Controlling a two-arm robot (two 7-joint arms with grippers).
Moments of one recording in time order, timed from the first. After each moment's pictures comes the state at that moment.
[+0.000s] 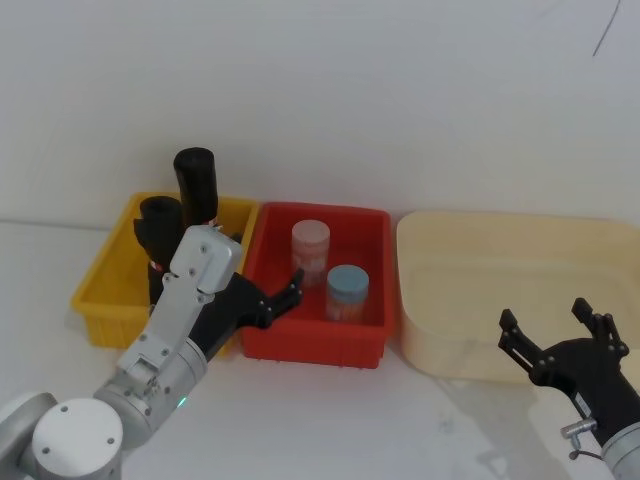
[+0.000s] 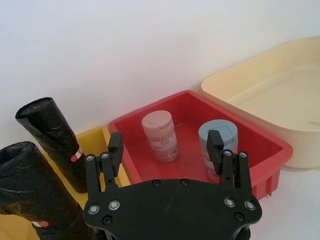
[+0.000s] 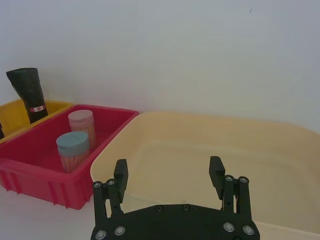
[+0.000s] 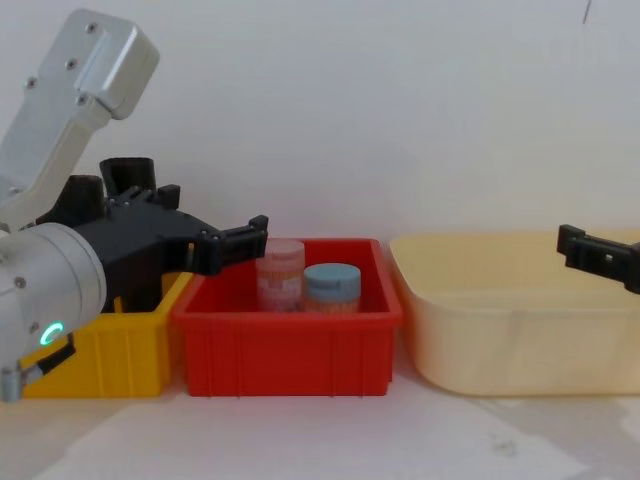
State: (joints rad) left arm -0.24 0.38 0.45 -1.63 -0.20 0.01 -0.01; right arm -0.01 0.34 -0.23 -1.77 0.29 0.03 0.07
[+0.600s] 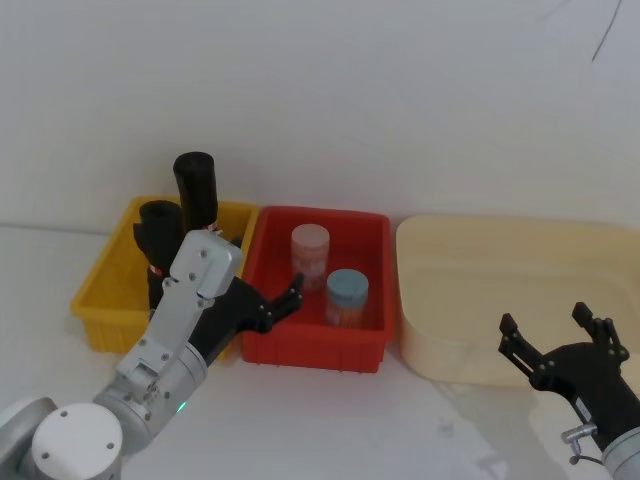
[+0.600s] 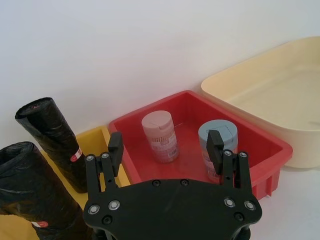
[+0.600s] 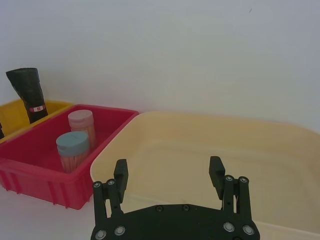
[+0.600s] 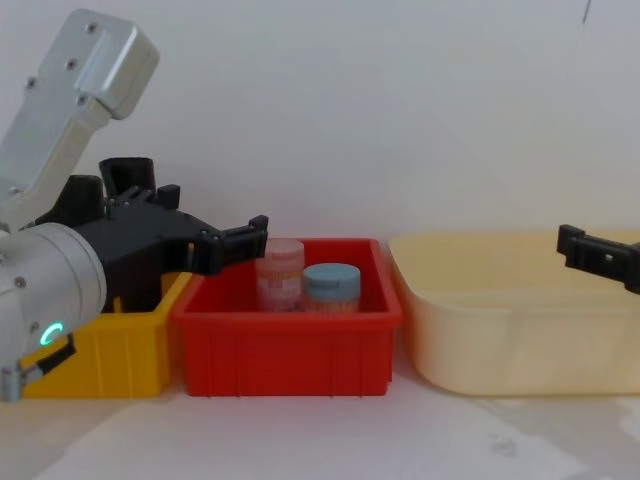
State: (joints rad) left arm -0.24 0.38 0.45 -1.63 -0.20 0.01 -0.01; right arm -0.01 0.34 -0.23 -1.77 0.29 0.03 0.07
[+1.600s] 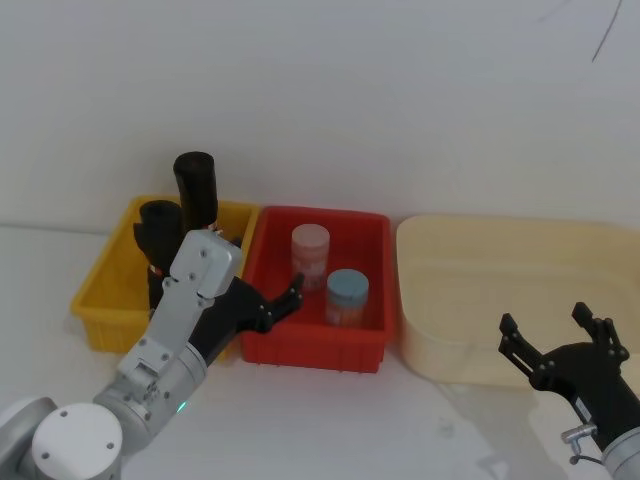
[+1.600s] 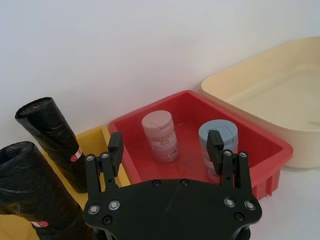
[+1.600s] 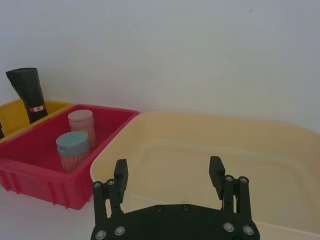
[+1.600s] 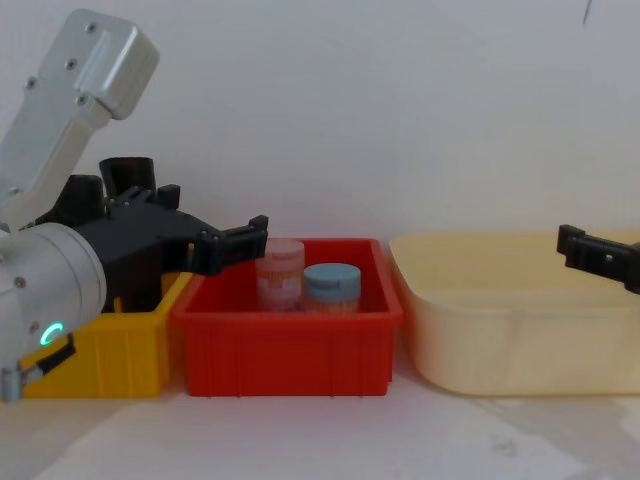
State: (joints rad) left arm -0.24 0.38 0.45 -1.63 -0.20 0.01 -0.01; right arm -0.01 0.34 -0.23 -1.77 0.29 0.03 0.07
